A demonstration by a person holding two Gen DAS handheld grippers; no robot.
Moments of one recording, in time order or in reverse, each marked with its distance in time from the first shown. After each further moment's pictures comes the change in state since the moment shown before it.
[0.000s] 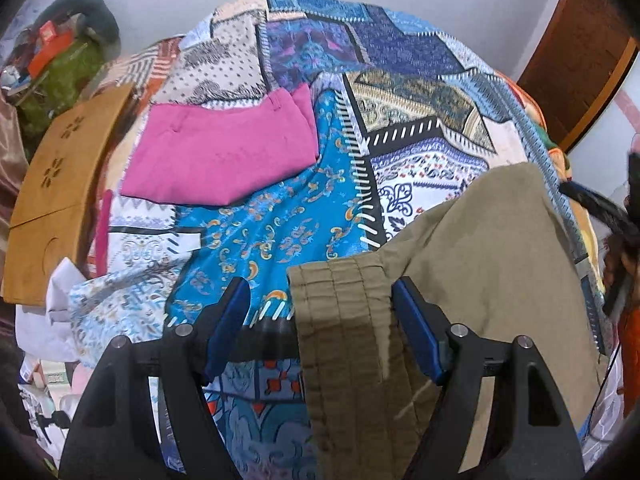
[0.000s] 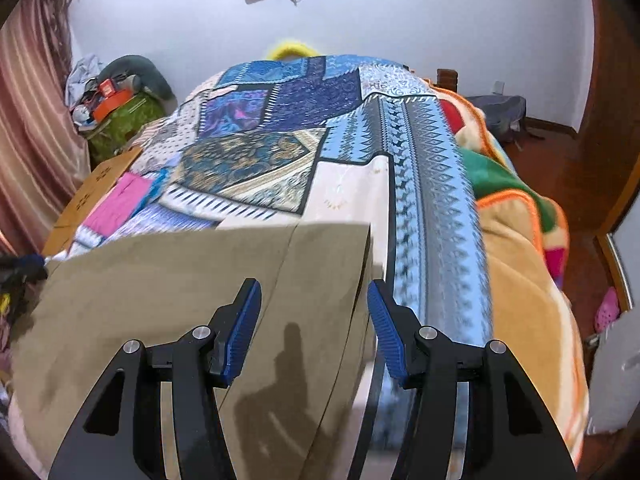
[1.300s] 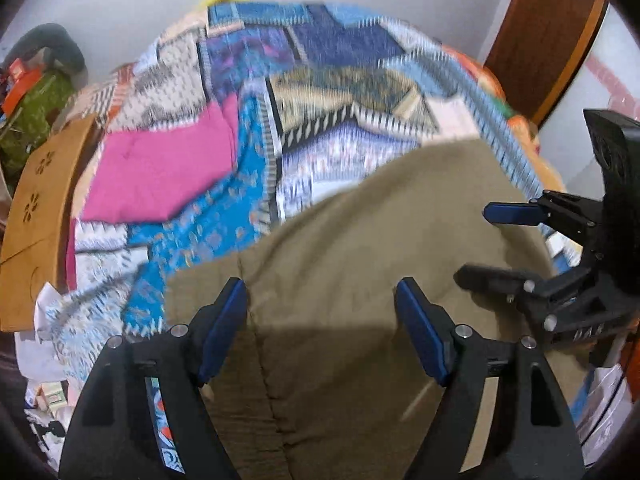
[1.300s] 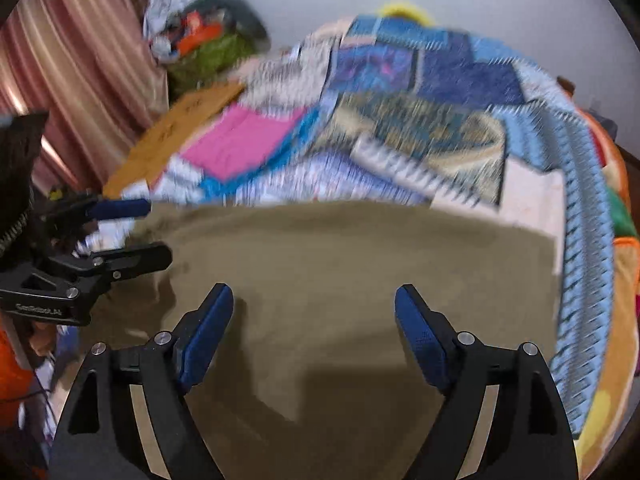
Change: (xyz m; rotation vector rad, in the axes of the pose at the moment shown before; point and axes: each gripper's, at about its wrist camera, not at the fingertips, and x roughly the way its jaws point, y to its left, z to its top) left arm -0.002 -0.072 -0.010 0.126 0.017 -0.018; right arm 0.002 0.151 -0.017 -0.216 0.213 0.232
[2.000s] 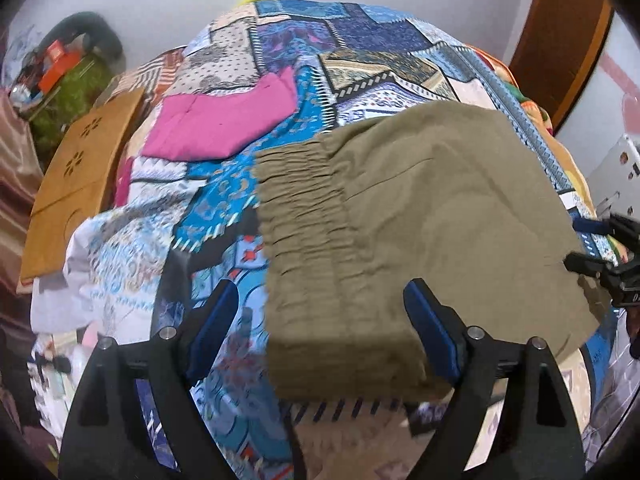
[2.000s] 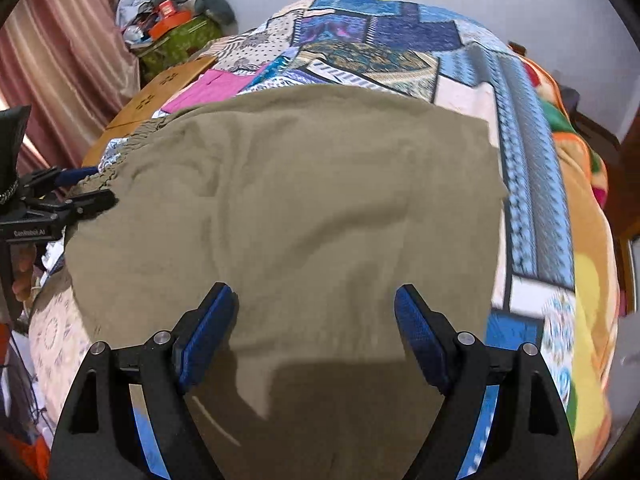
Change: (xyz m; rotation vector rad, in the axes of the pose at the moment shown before) left arm -0.053 0.031 -0.089 -0.072 -0.057 0.077; right arm -0.055 -0.012 -0.102 0.079 0.021 -0.116
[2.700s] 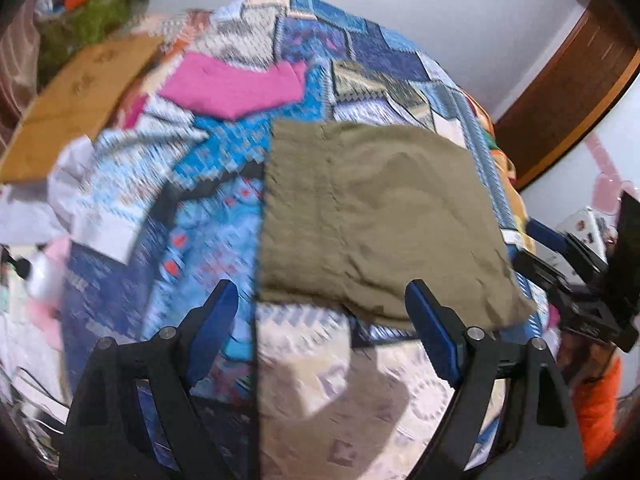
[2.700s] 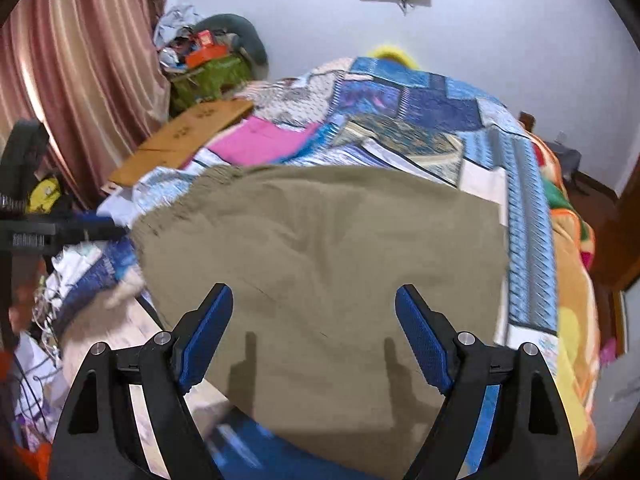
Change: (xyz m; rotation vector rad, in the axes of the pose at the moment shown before) left arm -0.046 0.013 -0.038 -0.249 0.021 -0.205; right arm -0.038 0.064 0.018 -0.115 -0.203 0.007
